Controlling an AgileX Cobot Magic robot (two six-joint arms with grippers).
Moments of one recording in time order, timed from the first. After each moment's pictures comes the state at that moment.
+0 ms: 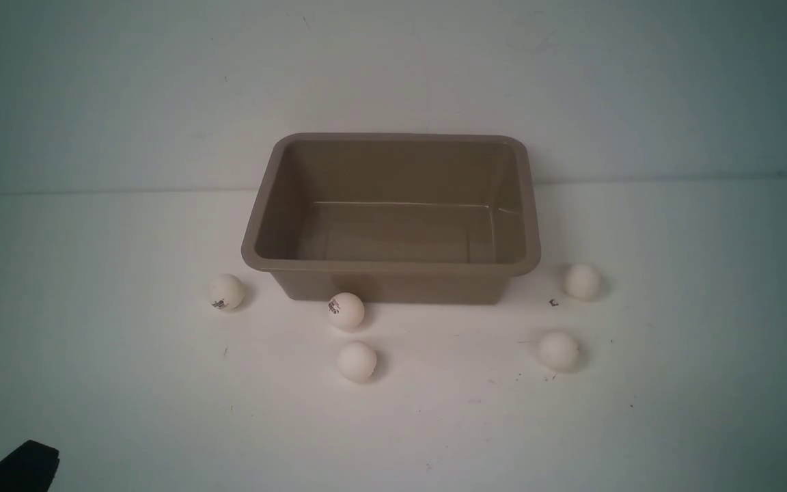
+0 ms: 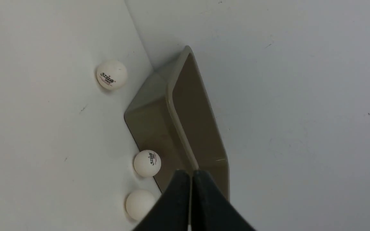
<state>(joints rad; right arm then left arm) -0.18 -0.01 0.03 0.87 0.29 0.15 0.08 0.06 0.03 -1.06 0.25 -0.25</state>
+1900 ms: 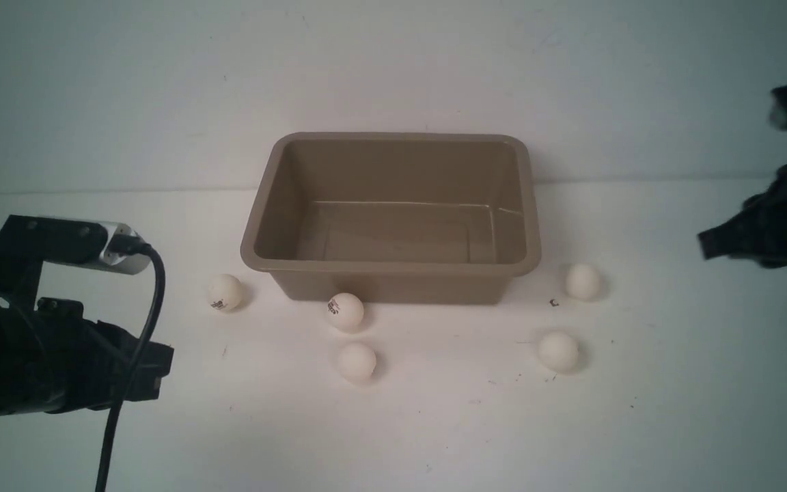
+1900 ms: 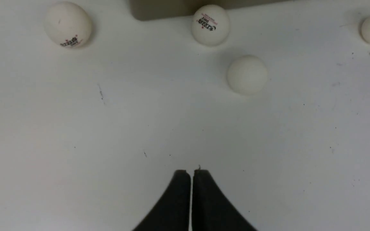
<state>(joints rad) 0.10 1.47 -1.05 0.04 0.70 -0.17 0.08 1.15 -0.62 -0.87 0.65 0.90</state>
